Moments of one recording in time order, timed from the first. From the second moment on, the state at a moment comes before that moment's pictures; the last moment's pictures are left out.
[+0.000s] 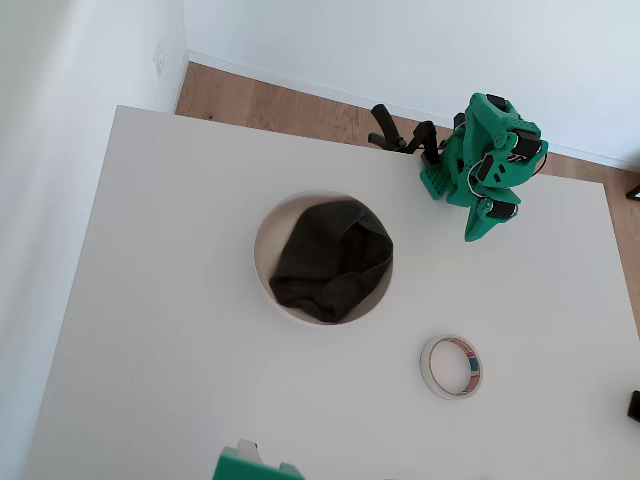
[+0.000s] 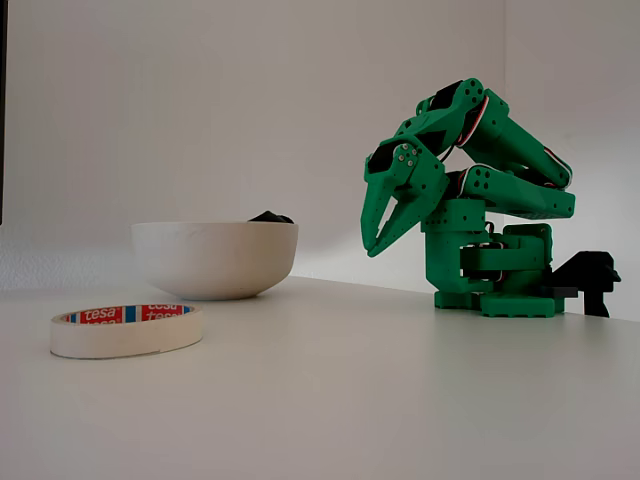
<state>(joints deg) 5.4 193.8 165.7 78.8 0.8</state>
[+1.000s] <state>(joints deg) 6.3 177.2 157.8 68.6 0.5</state>
